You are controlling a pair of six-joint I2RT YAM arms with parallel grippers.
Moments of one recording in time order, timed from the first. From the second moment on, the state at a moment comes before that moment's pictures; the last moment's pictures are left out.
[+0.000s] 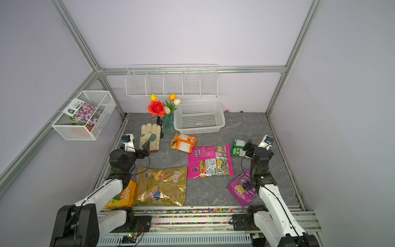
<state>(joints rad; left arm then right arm) -0.07 1.10 0.41 0.52 0.17 -0.12 0.04 0.86 0.55 -0.02 0.45 0.51</state>
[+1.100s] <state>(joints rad) -0.24 1.14 0.81 -0.32 0.18 -0.68 0.16 1.80 1.50 -0.59 0.09 0.77</state>
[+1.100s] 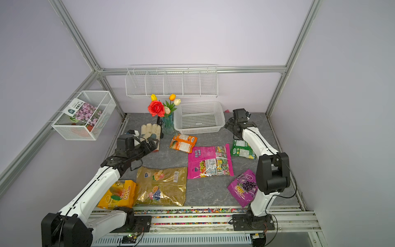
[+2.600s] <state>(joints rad) -0.33 1.32 0.81 -0.40 0.01 -0.70 0.22 2.05 1.72 -0.92 0.13 0.72</state>
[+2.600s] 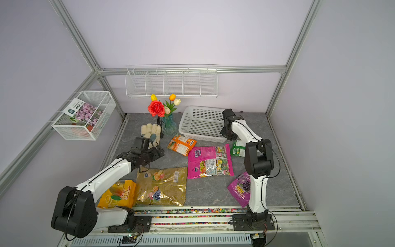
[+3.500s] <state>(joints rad) -0.33 1.46 0.86 -0.44 0.17 -0.70 0.23 1.82 1.59 -0.90 0.05 0.46</state>
